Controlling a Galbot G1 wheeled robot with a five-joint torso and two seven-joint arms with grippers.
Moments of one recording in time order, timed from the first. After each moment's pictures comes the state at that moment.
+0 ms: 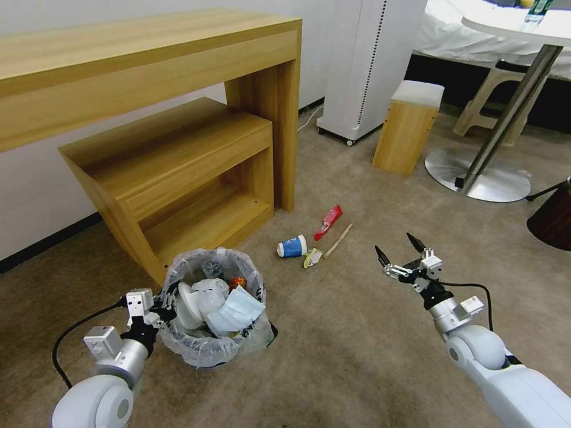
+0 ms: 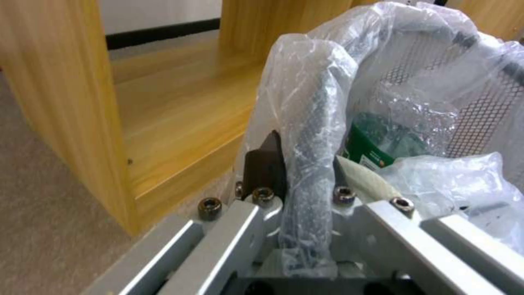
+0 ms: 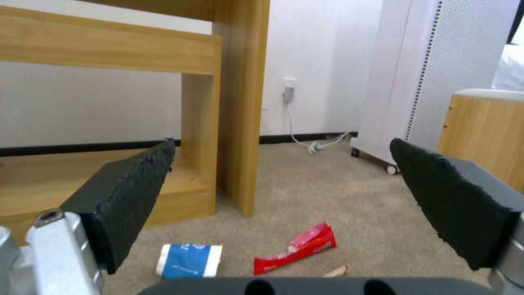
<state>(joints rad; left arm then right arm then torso) 1.57 -1.25 -0.70 -2.09 -0.54 0.27 0.03 -1.15 0.83 0.25 1.54 0.64 0.49 -0.18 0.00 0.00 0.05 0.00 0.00</state>
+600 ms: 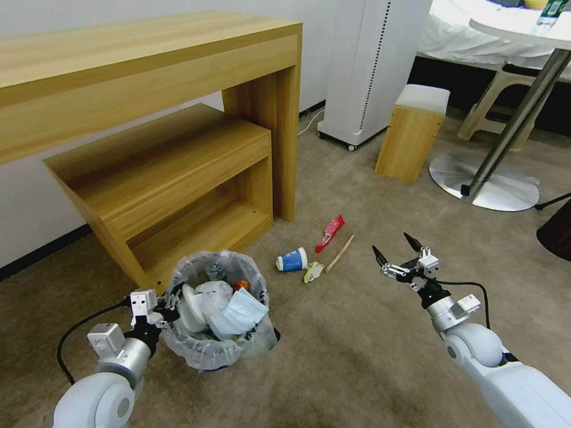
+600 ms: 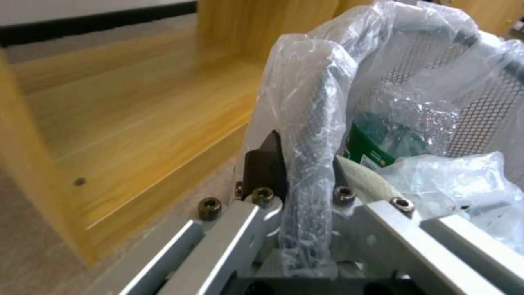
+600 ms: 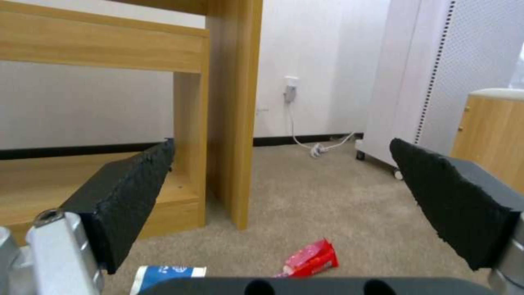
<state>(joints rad) 1.58 -1.21 -0.67 -2.15 -0.60 0.38 0.01 -1.13 0.82 0.23 1.54 0.65 0.49 -0.18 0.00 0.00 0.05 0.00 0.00</state>
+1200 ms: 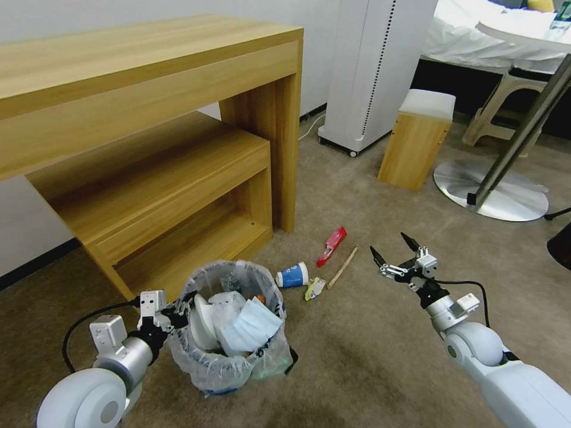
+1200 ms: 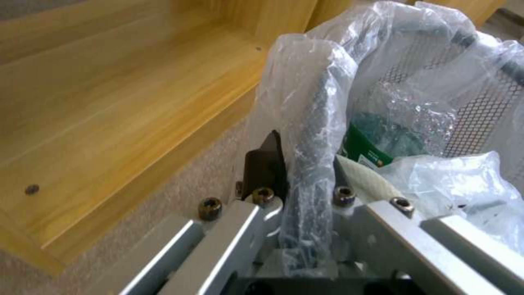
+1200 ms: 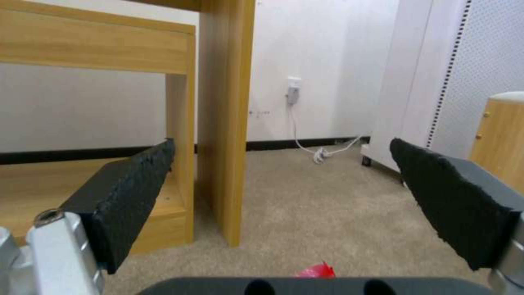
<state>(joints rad) 1.60 -1.09 -0.67 -2.25 -0.80 0.55 -0.13 -1.13 0.82 0.22 1.55 0.64 0.48 -0.20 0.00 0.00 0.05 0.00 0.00</state>
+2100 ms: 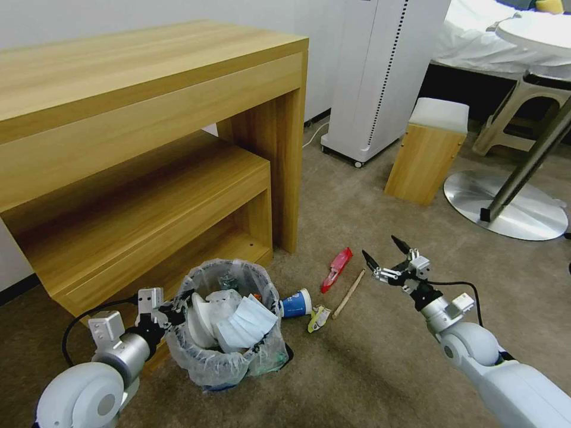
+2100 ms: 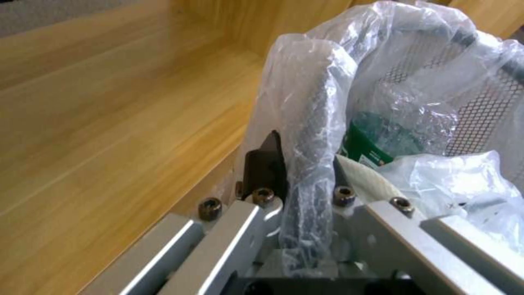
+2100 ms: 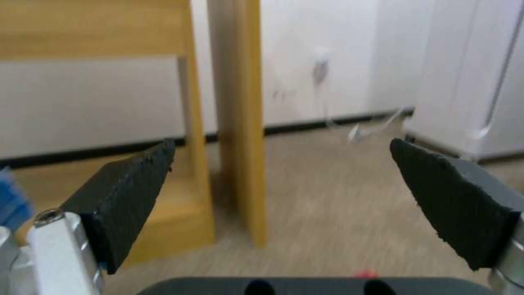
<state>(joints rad) 1.58 -1.07 -0.66 -2.20 -0.81 0.51 -0.12 -1.15 0.78 0.18 1.57 0.76 0.40 -0.29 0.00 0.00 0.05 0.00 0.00</state>
